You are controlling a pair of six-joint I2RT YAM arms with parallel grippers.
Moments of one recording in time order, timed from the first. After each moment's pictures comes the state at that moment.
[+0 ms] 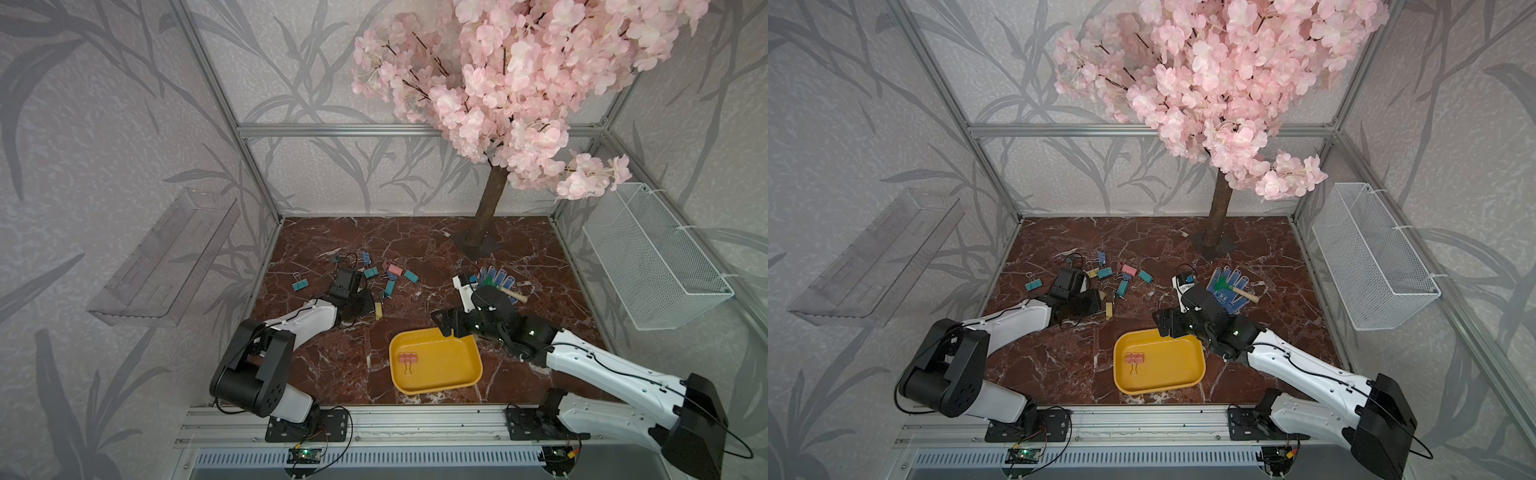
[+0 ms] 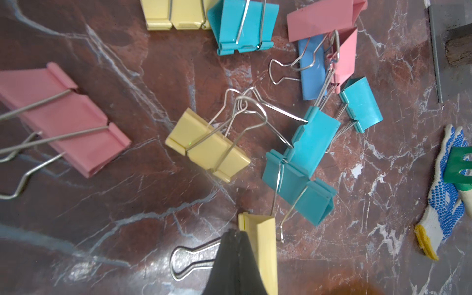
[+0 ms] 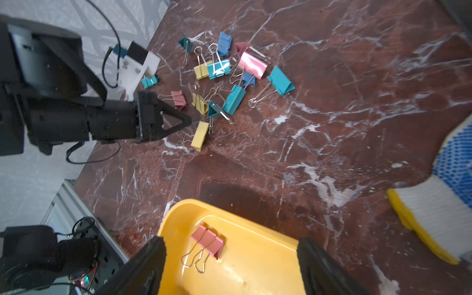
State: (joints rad) left arm -0.32 1.48 0.72 -0.20 0.10 -0.62; right arm 0.81 1.06 0.74 -0.32 0.01 0.62
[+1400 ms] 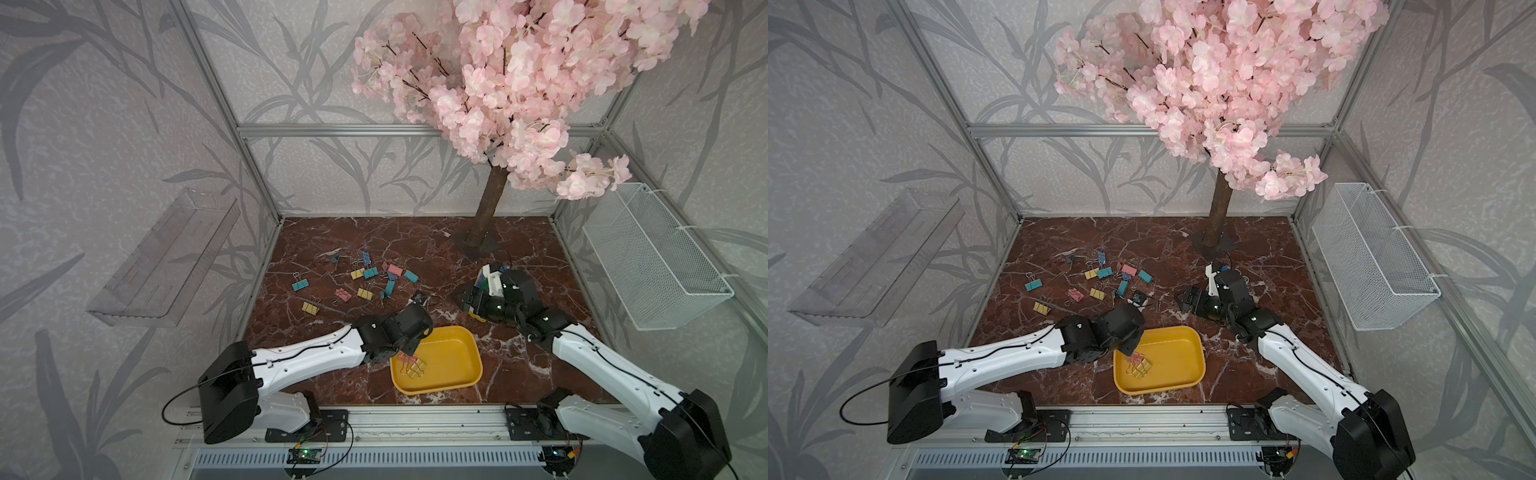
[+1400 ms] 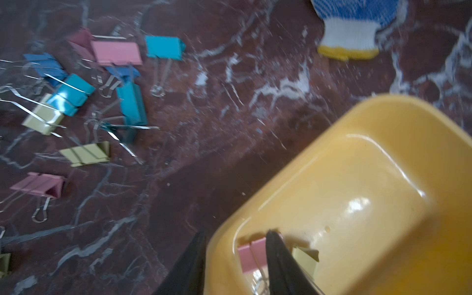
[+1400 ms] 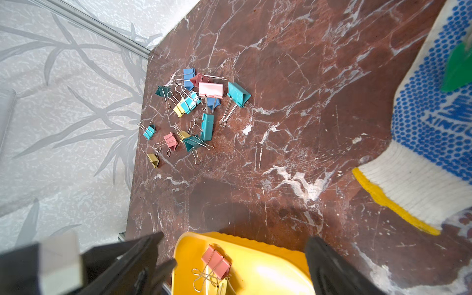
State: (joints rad) left arm -0.97 1.30 0.92 -0.55 -0.37 -0.40; right arm 0.49 1.07 0.69 -0.27 -0.29 0.79
